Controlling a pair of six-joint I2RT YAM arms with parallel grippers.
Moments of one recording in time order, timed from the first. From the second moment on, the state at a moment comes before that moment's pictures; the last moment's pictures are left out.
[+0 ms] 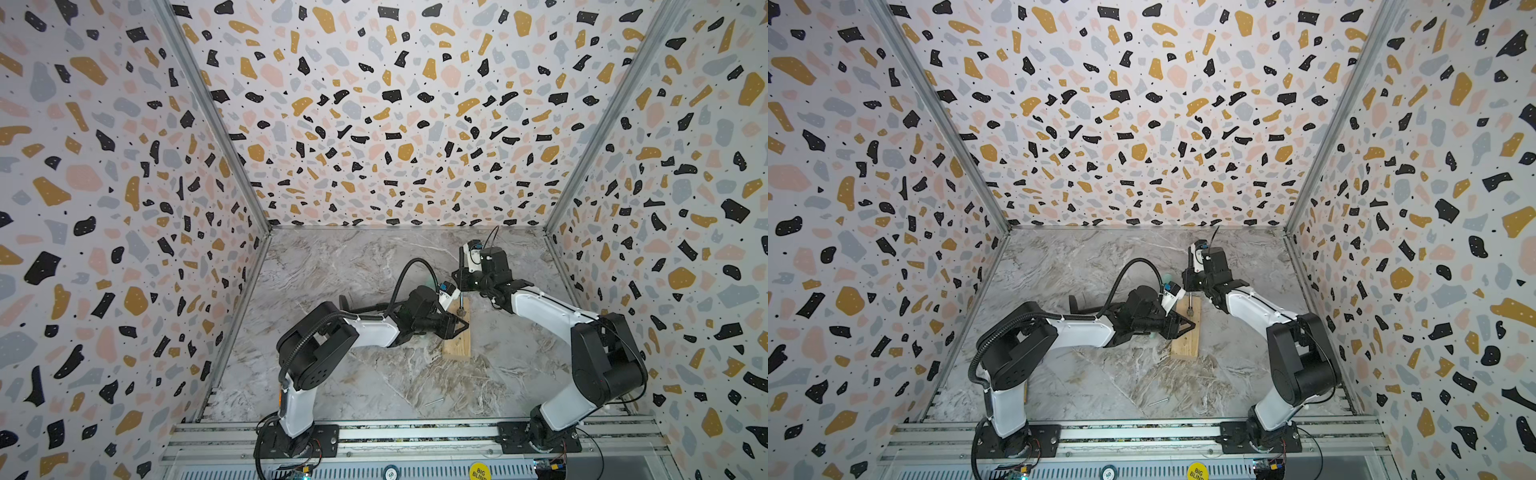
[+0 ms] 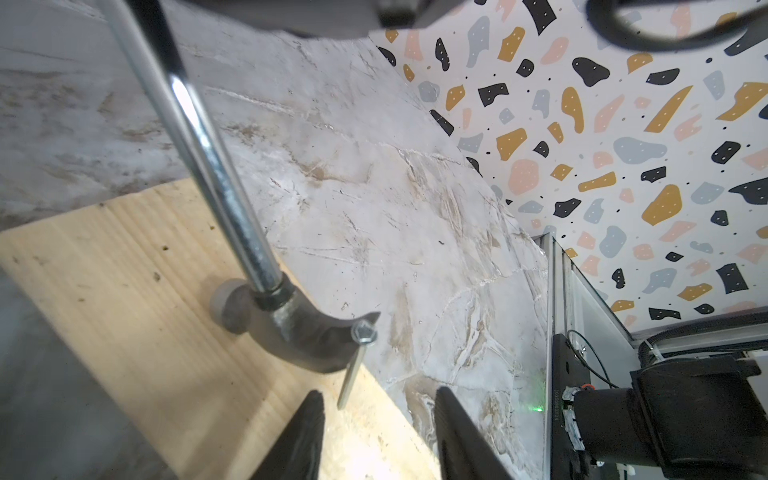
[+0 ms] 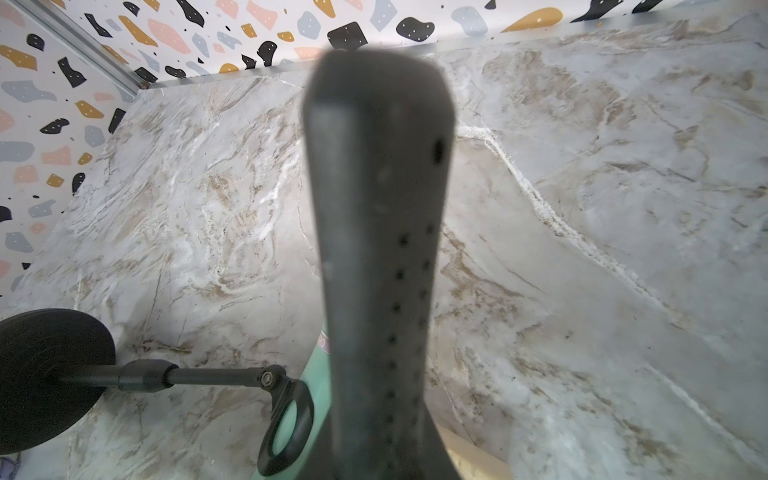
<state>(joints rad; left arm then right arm) -0.88 1.93 1.04 0.39 0.47 -0.44 0.37 1.60 1.00 -0.04 -0.19 0.27</state>
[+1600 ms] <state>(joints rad) -0.86 2.01 1.06 0.50 0.49 -0.54 0.36 1.61 1.00 -0.01 -0.18 0.28</state>
